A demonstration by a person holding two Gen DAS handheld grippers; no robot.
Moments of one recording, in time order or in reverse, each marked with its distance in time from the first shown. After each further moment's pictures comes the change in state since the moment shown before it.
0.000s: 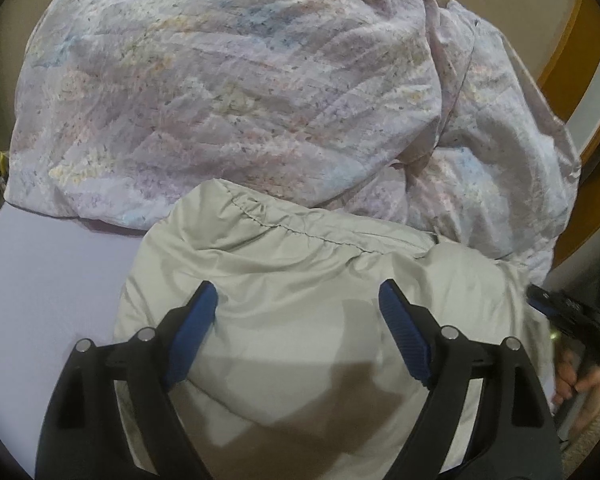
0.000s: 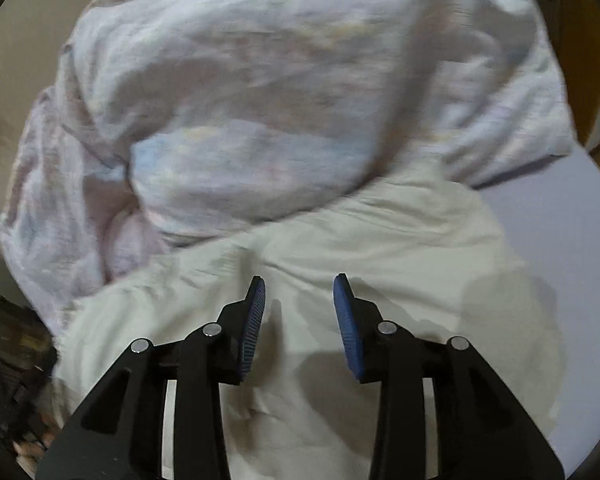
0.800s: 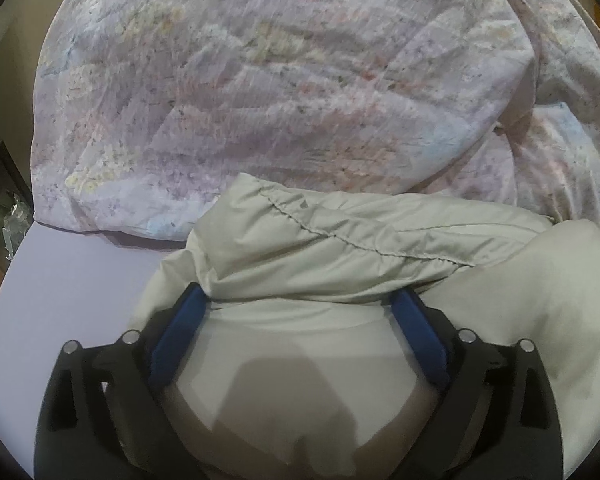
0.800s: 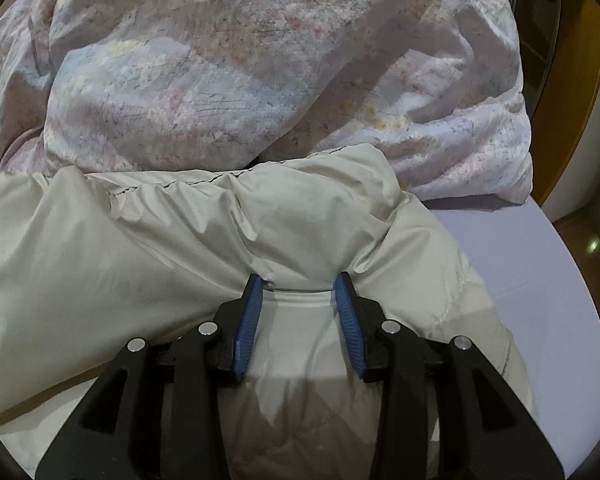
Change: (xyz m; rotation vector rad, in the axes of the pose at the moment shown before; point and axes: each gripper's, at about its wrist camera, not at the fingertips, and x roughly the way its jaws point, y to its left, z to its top) left arm 0.080 0.015 -0.003 0.066 -0.024 0.282; right arm 0.066 -0.001 -0.027 -0.246 -0.174 -0.278
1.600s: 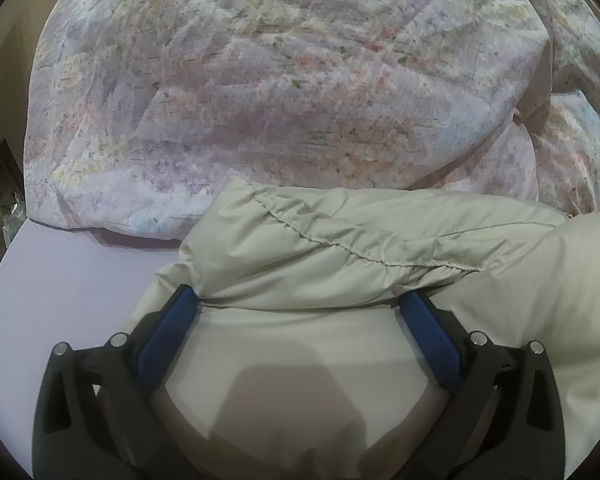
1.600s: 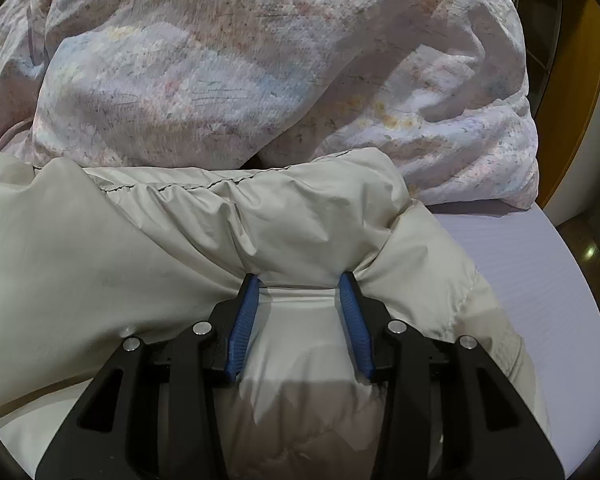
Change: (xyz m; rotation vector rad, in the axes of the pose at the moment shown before) left arm 0.039 -0.011 -0.017 -0.003 -0.027 0.027; right arm 0.016 0.001 0.000 -0.003 -0.003 -0.002
